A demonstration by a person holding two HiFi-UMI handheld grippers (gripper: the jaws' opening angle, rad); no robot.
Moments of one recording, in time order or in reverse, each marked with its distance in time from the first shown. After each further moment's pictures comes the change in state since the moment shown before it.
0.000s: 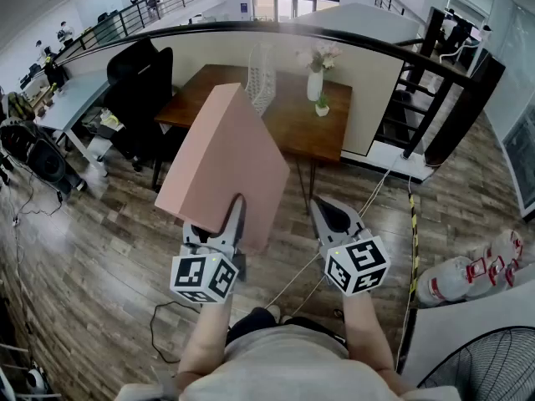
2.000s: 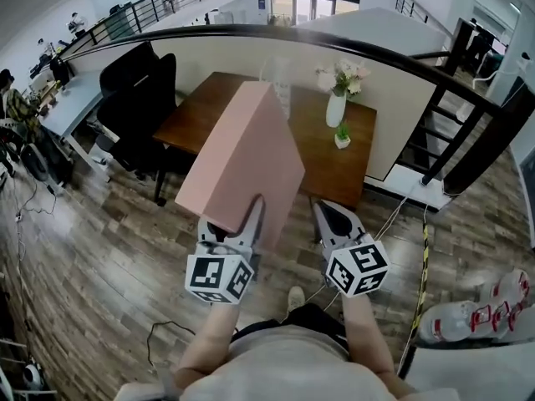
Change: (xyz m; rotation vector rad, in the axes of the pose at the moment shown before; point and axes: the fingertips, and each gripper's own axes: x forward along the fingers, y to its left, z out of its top) left arm 0.194 0.054 -0.026 0.053 -0.006 0.003; right arm 0.181 -0.112 -0.009 0.094 -0.007 0.053
